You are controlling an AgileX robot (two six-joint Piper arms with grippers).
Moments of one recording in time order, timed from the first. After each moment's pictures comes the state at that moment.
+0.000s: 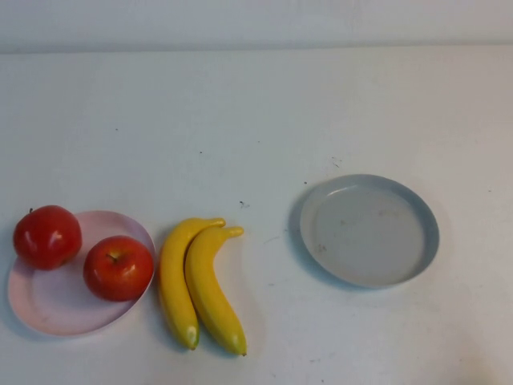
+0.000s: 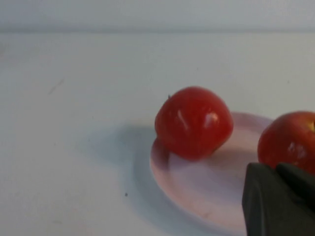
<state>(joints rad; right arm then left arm) 0.13 -0.01 0.03 0.06 0.35 0.05 -0.08 -0.01 0.03 0.15 0.22 -0.15</state>
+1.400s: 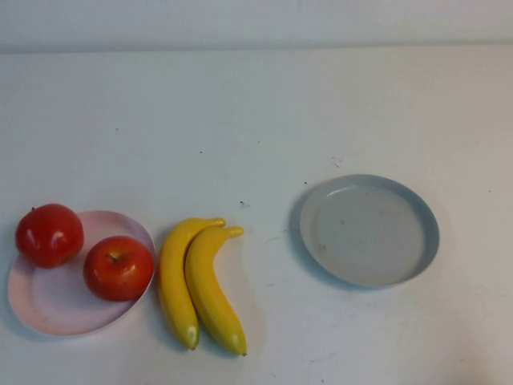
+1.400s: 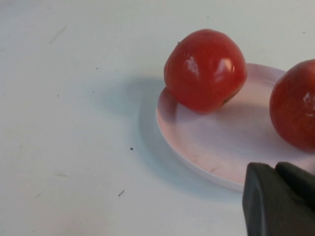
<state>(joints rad) 0.13 -0.01 0.03 0.04 0.33 0.05 -0.08 -0.01 0.03 0.15 0.38 -0.16</state>
